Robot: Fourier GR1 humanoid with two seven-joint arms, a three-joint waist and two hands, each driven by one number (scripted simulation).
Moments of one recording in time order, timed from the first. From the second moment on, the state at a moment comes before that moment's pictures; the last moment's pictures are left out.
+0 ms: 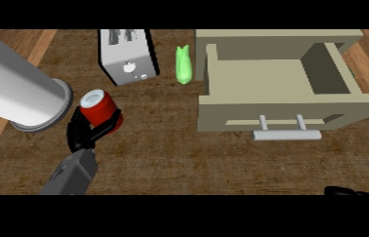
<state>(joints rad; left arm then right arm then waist) -0.47 0.15 0.31 -0.42 0.35 0.25 -0.69 0.12 -0.07 -0.27 -2.24 -0.10 0.09 0.28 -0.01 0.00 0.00</state>
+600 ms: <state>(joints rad) -0.61 0.10 0.18 -0.32 0.24 0.06 -0.69 0.09 -0.10 -0.30 -2.24 -0.11 0.09 0.30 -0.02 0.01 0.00</state>
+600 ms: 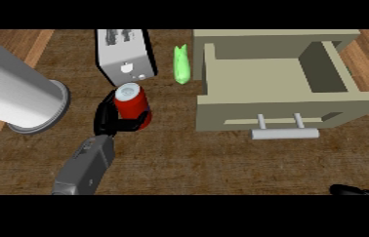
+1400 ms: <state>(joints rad) -0.69 0.03 0.04 -0.66 0.18 0.08 -0.39 0.09 -0.10 -0.32 -2.25 -0.09 0.09 0.30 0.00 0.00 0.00</state>
